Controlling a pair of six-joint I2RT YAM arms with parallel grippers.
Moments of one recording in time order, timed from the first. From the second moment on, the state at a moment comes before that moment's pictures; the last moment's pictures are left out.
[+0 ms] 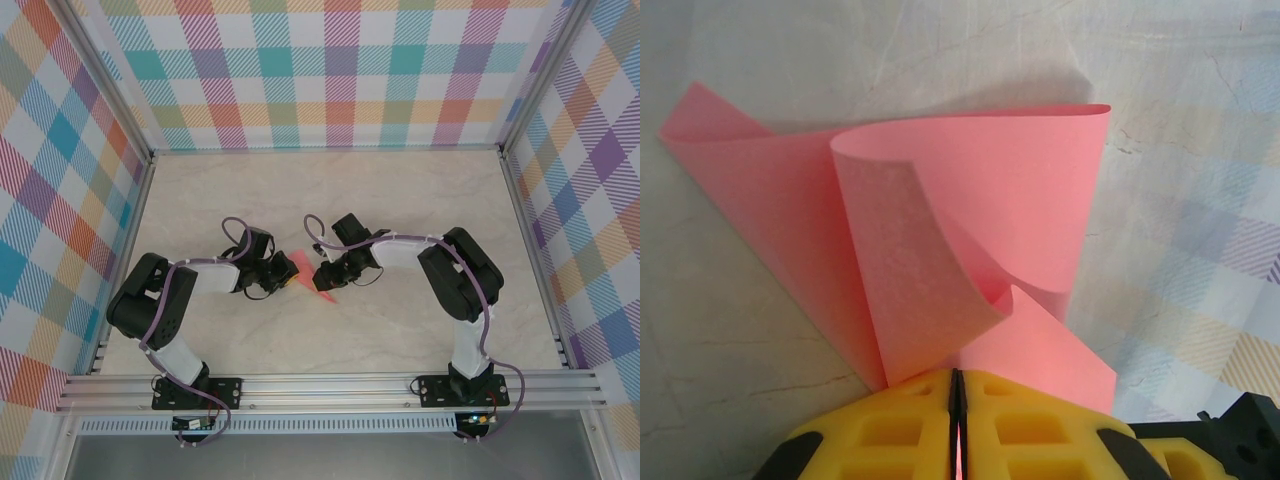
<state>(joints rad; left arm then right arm) -0.43 1.67 0.68 0.07 0.42 -1.07 0.68 1.94 1.12 -0.33 -0.66 0.27</state>
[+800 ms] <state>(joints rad) -0.49 1.57 0.60 0.16 0.44 -1.06 0.63 1.96 0.99 -0.11 -0.79 0.47</state>
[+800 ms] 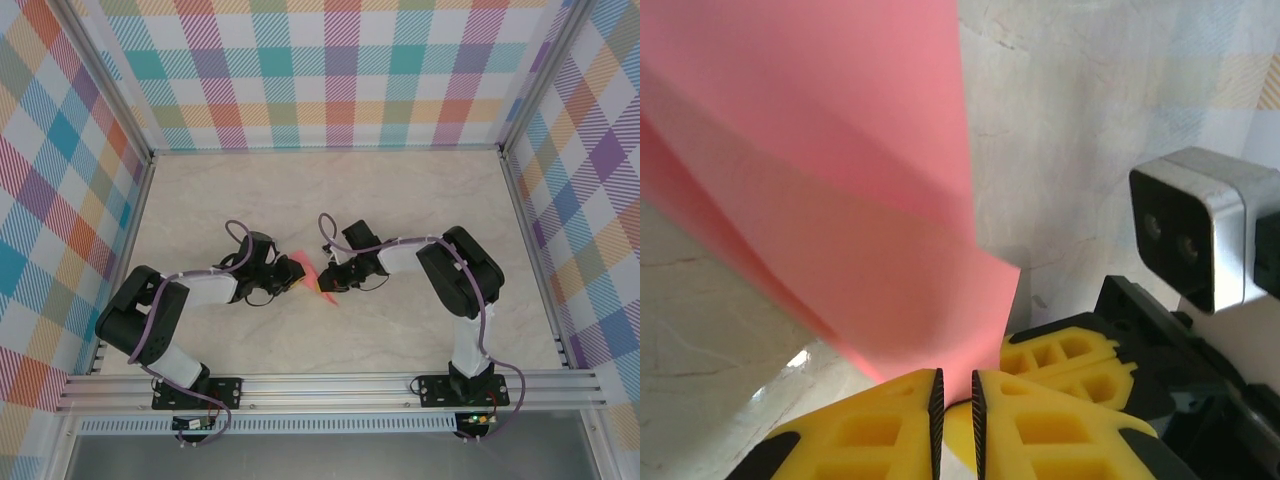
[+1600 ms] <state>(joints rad) -0.51 1.66 0.61 0.24 0.44 -1.06 0.62 1.97 1.01 -0.12 -0.85 0.54</state>
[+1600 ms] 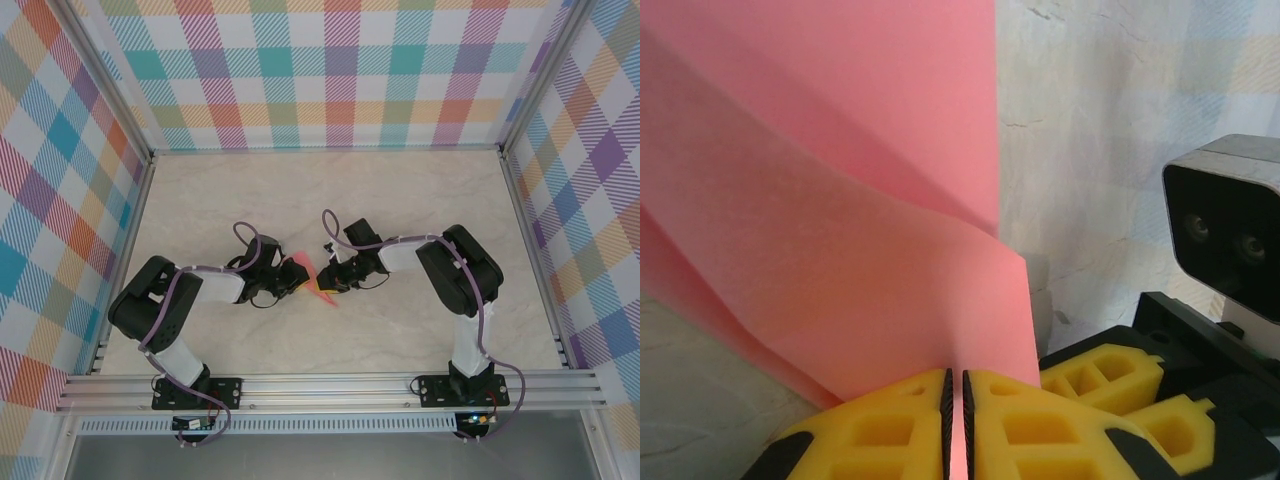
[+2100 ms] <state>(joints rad) -0.51 1.68 0.64 0.20 0.42 -1.05 0.64 1.92 1.02 -0.23 -0.74 0.36</state>
